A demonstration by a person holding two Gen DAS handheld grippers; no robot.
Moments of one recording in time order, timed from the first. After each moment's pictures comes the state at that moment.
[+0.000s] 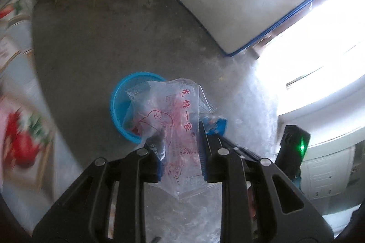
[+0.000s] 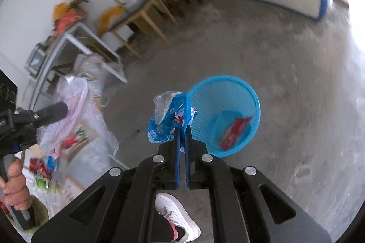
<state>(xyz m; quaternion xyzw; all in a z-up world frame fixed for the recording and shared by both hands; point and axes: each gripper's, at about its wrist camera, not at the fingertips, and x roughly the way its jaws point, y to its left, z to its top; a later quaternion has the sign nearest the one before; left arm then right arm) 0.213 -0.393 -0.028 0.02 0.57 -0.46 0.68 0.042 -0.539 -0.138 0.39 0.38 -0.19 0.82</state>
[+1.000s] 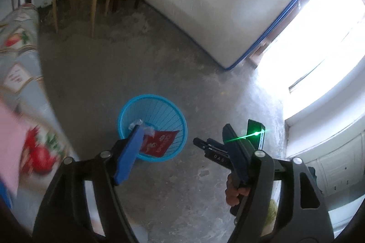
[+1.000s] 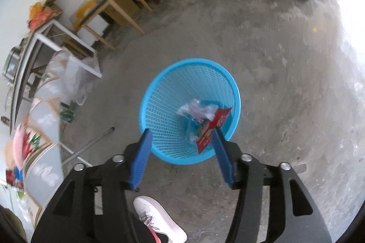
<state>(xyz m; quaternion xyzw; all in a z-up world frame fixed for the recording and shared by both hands) 0.189 -0.347 0.012 0.02 0.48 -0.48 0.73 0.043 -0.552 -0.187 0.37 0.40 -0.22 0.81</state>
